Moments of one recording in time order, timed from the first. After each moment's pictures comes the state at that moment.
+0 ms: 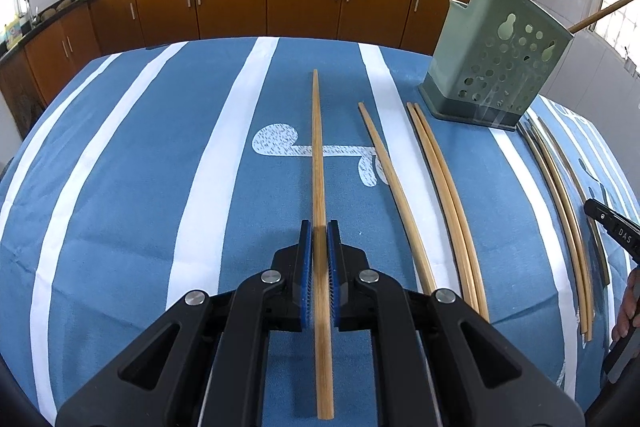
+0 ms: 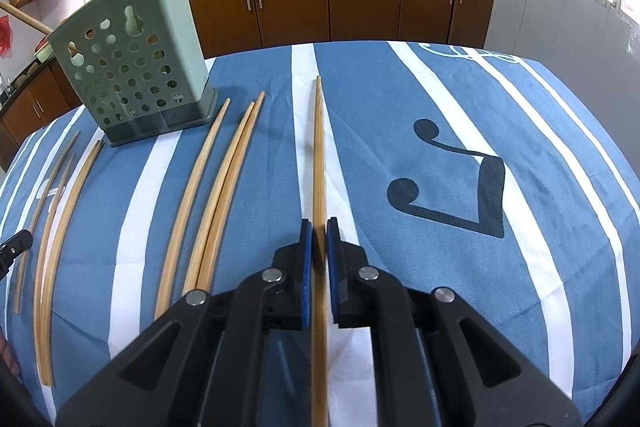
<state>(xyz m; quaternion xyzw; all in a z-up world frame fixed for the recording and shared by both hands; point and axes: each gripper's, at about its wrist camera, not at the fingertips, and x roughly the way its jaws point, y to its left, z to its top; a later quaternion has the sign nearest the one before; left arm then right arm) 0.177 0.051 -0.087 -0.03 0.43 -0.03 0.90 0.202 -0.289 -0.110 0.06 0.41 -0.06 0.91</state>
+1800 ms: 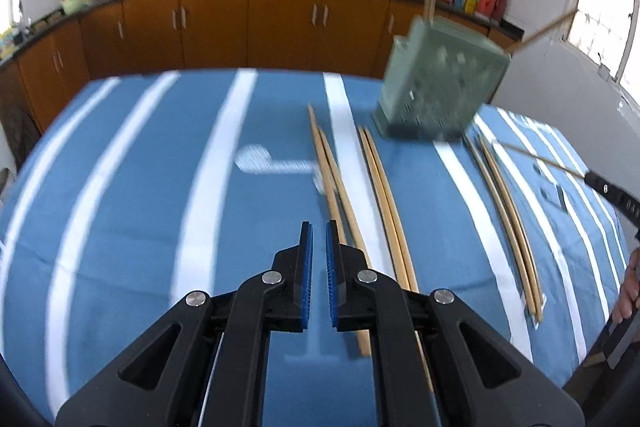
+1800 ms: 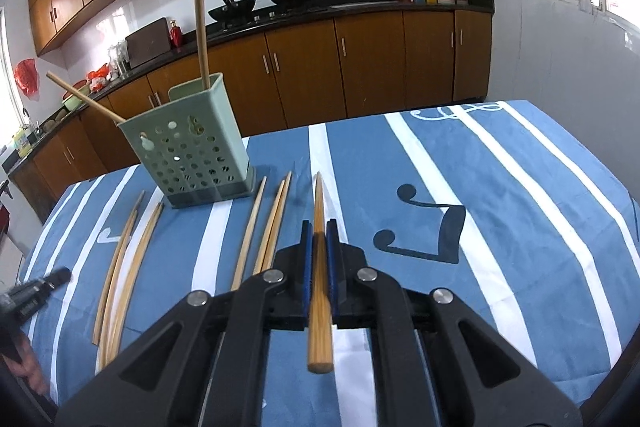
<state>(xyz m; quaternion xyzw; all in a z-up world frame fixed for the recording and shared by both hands) 0.138 0.038 -0.054 -0.04 0.40 -0.08 0.91 0.148 -0.297 -0.041 0.10 0.31 -0.03 0.94</state>
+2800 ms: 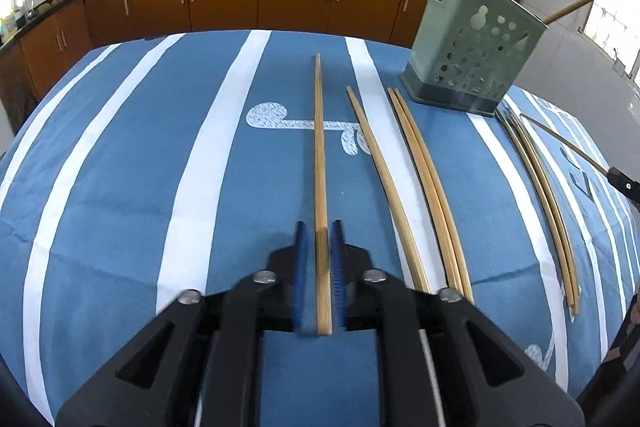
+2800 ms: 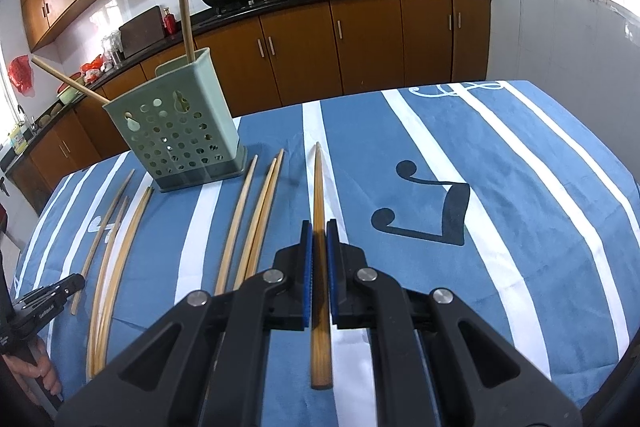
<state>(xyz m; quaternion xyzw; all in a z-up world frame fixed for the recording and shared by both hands) 0.149 0.053 -0.086 -0.04 0.42 -0.06 0.90 0.157 -0.298 -0.061 0.10 0.34 -0.04 0.93</state>
